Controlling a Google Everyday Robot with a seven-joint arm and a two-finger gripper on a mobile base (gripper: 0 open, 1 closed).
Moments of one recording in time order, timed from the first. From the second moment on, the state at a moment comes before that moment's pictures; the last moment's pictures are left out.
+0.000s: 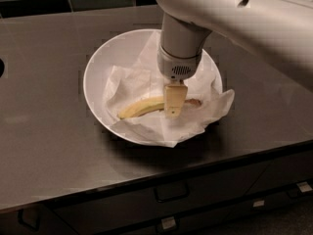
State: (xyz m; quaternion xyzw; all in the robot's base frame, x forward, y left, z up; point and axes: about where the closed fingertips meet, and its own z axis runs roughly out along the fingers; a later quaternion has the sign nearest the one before) arm 0.526 -0.044 0.878 -0.72 0.69 -0.04 0.12
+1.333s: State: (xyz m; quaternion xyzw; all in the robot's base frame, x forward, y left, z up) arm 0.538 -0.021 0.847 -0.74 0.66 -0.01 0.09
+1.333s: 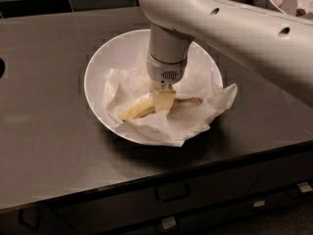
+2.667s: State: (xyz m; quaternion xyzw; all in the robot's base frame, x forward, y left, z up) arm 0.523 -0.023 0.852 -0.75 0.66 -0.01 0.08
